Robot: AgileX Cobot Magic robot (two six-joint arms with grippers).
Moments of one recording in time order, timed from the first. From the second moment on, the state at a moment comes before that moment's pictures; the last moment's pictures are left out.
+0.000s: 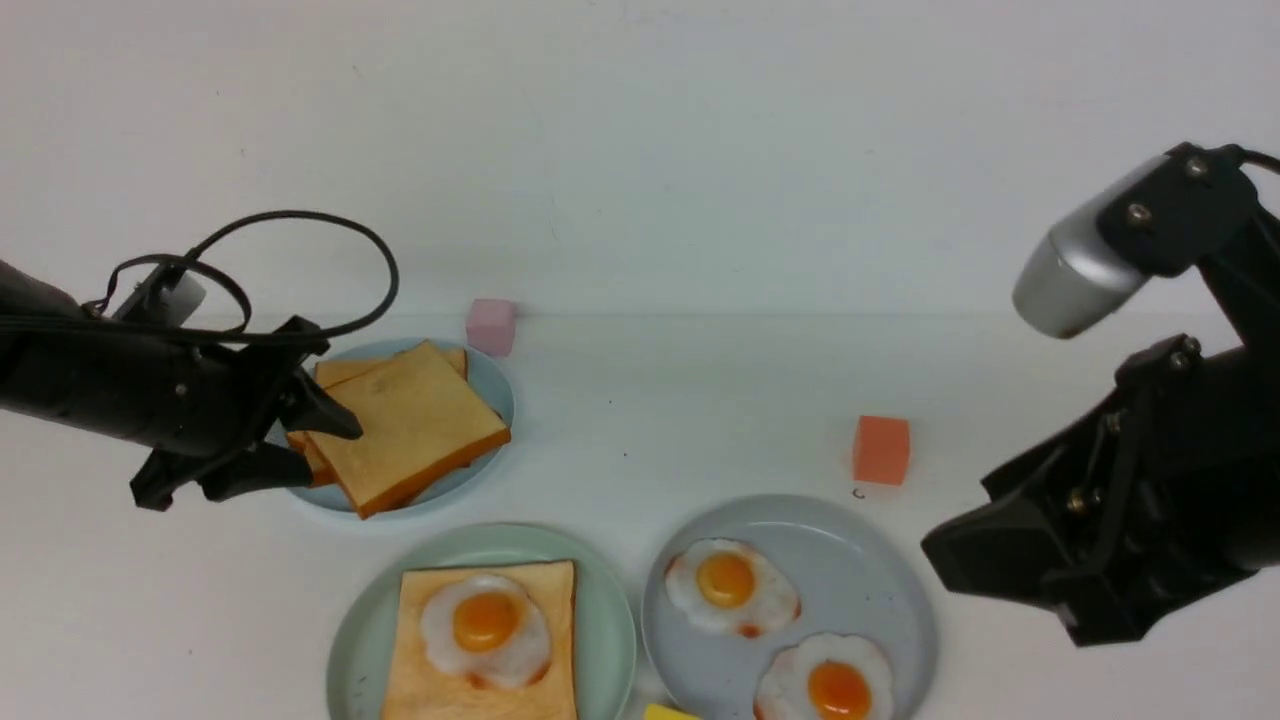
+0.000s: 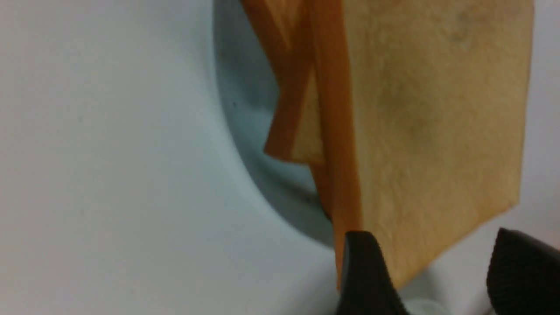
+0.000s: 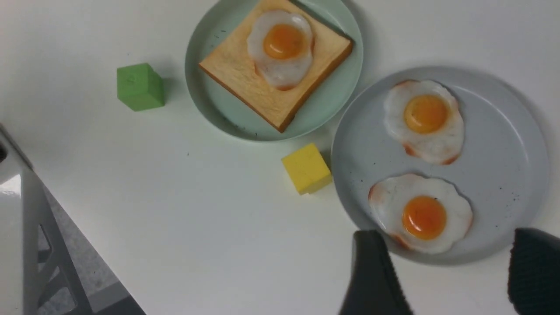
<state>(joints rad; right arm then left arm) 0.55 1.09 -1.06 0.34 0.93 -0.32 0.11 1.80 -1.10 -0.90 0.60 0.22</state>
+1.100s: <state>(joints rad) 0.55 1.09 -1.06 0.38 0.91 -0.32 0.11 1.87 -1.10 -1.01 0.51 0.33</state>
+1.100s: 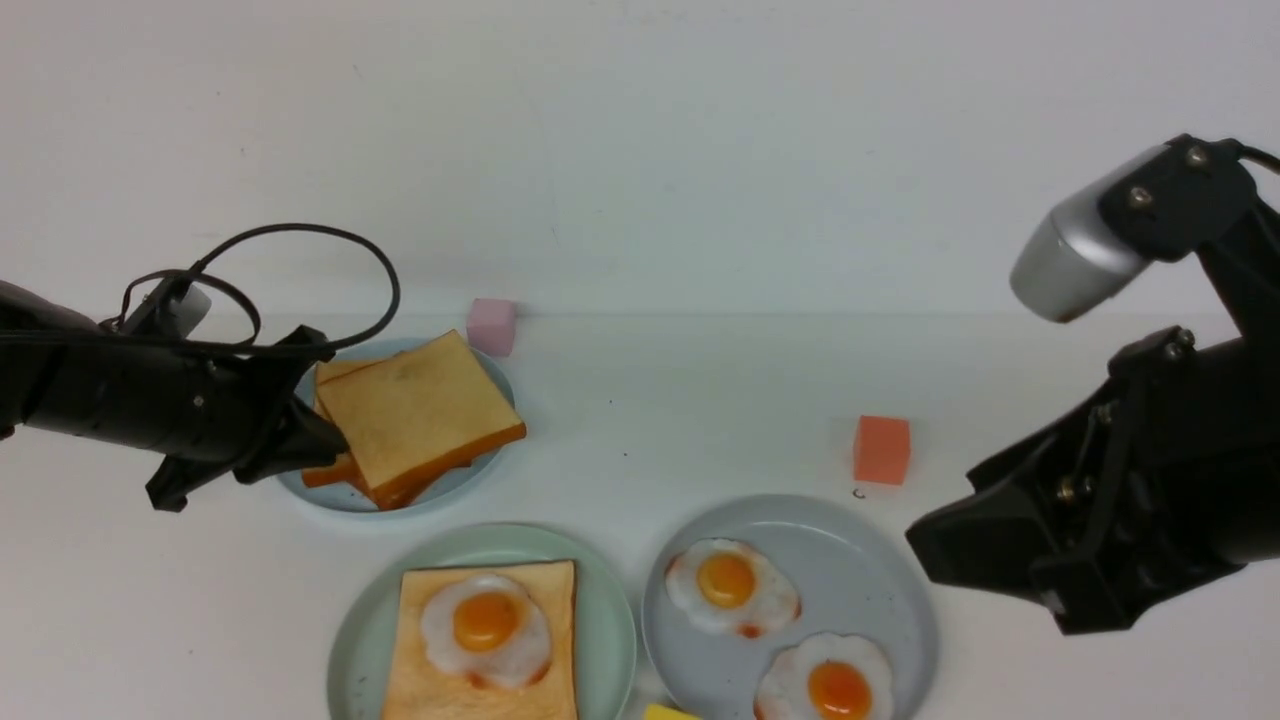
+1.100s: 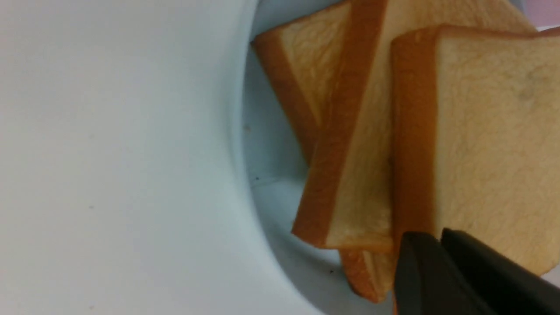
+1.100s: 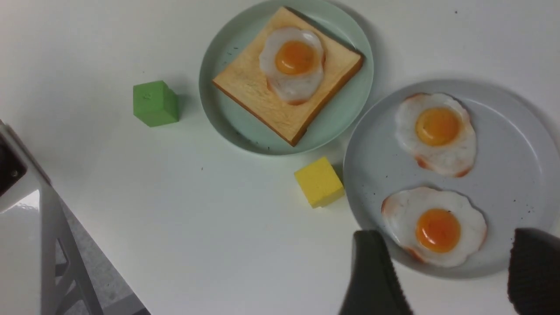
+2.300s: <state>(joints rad) 0.55 1.09 -1.06 0.42 0.92 -0.32 0.16 1.91 -1.12 -1.24 0.62 0.62</state>
